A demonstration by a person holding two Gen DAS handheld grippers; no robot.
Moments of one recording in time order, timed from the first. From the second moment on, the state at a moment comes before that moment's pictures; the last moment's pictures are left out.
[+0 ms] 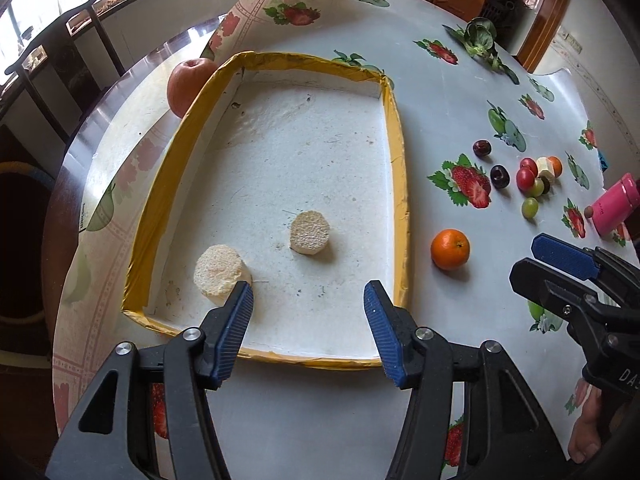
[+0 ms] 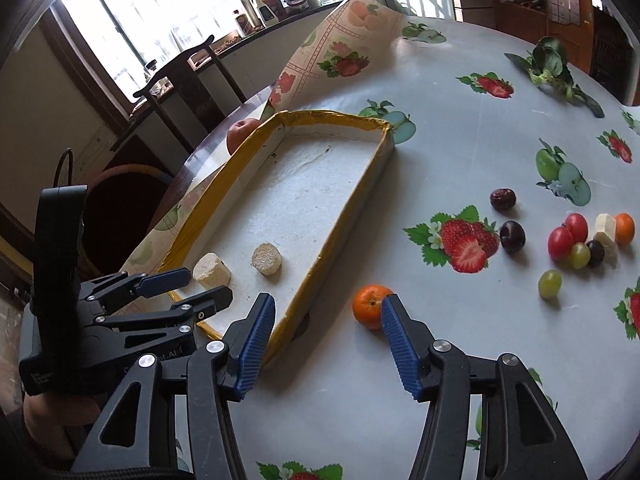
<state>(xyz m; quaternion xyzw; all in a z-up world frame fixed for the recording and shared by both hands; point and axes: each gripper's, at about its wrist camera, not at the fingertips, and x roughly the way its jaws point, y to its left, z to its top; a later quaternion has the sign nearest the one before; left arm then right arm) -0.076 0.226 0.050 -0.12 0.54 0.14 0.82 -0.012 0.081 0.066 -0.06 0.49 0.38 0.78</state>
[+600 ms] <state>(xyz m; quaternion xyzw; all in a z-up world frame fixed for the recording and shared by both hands) -0.044 0.142 0.053 -0.10 0.54 0.06 0.83 -0.004 -0.069 0.067 0.00 0.50 0.27 0.82</state>
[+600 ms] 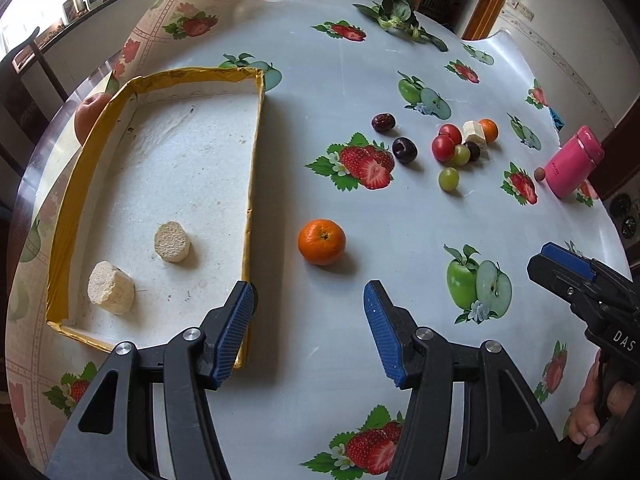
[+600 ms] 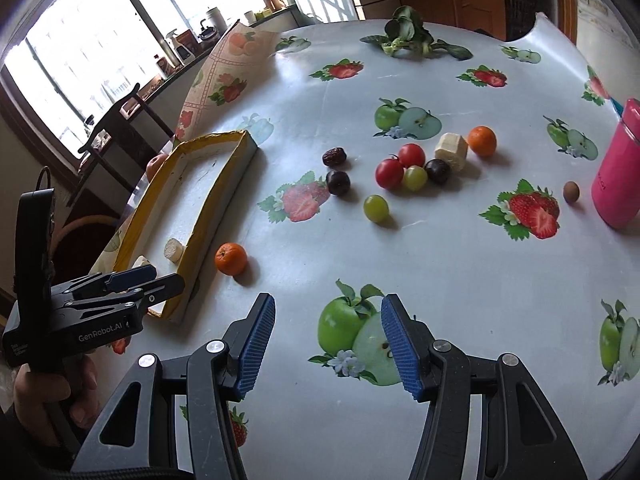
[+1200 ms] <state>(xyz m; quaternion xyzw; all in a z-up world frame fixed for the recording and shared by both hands) -0.008 0.138 0.018 -0.12 0.57 0.07 0.81 0.030 -0.134 0.045 0.00 0.50 0.17 0.85</state>
